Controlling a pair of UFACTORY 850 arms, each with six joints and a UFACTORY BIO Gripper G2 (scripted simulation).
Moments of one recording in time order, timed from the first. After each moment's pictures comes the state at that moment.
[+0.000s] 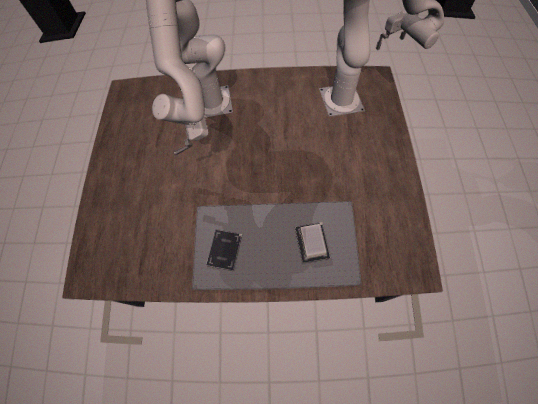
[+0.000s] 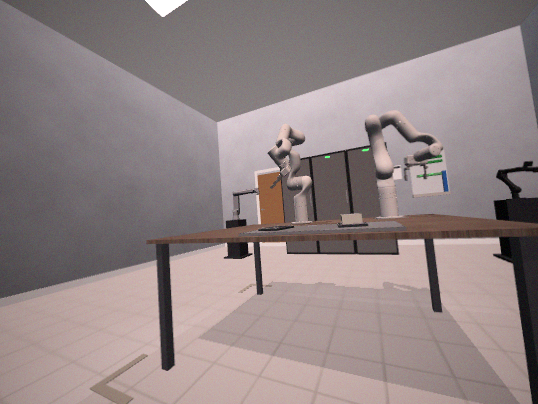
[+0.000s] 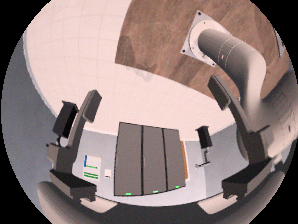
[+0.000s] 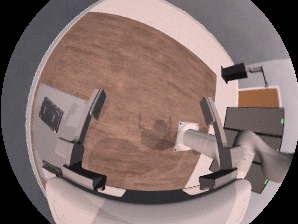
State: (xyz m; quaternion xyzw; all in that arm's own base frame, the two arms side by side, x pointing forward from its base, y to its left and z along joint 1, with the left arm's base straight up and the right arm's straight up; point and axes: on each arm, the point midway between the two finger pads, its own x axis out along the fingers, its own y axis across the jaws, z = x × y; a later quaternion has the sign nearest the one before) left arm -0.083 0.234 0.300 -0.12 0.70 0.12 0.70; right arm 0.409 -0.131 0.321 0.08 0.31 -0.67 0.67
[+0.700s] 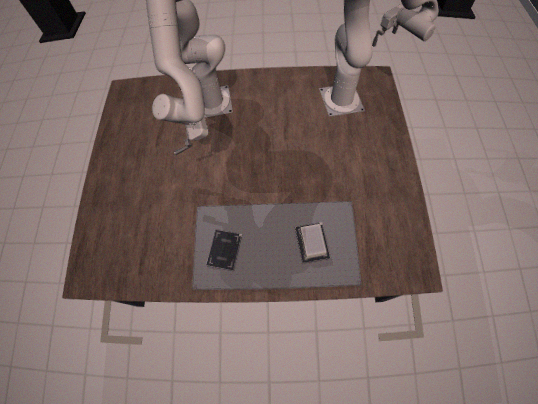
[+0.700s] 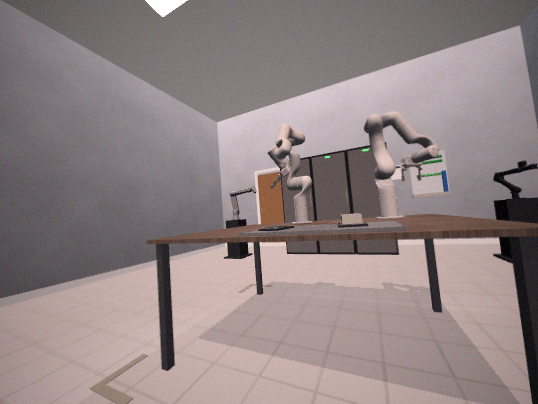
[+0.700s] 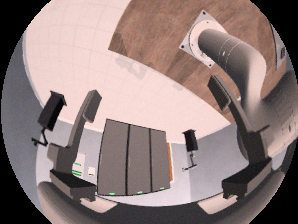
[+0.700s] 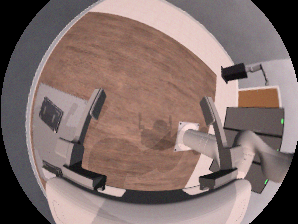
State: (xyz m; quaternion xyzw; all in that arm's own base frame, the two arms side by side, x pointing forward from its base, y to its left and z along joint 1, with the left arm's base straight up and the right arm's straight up) left arm -0.121 0.218 0.300 -0.18 0.68 0.18 0.68; right arm 0.409 -0.131 0.321 0.08 0.31 -0.67 0.67
